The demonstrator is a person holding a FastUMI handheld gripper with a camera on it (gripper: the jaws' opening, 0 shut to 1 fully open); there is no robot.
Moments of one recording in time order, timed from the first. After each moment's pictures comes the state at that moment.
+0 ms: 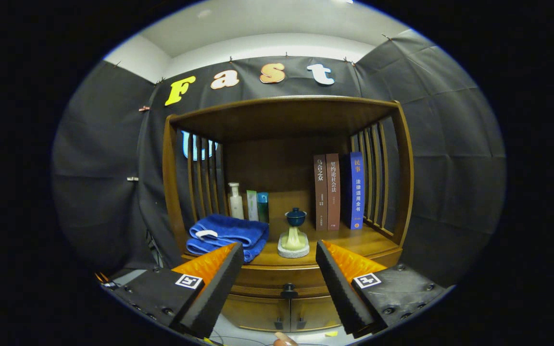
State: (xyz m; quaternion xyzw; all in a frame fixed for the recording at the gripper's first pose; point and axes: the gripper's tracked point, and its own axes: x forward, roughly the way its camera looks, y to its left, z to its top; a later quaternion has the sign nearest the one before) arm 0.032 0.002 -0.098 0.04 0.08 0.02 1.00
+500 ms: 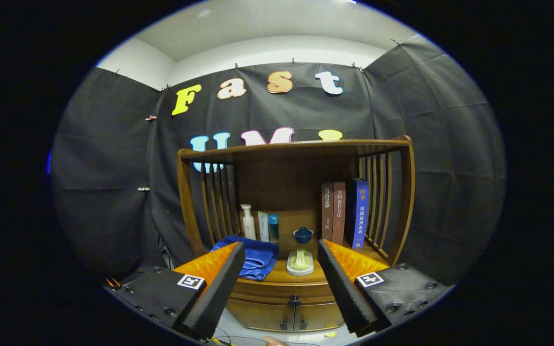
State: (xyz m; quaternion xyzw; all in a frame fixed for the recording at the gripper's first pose) arm 0.026 0.014 -0.007 0.03 0.06 0.04 1.00
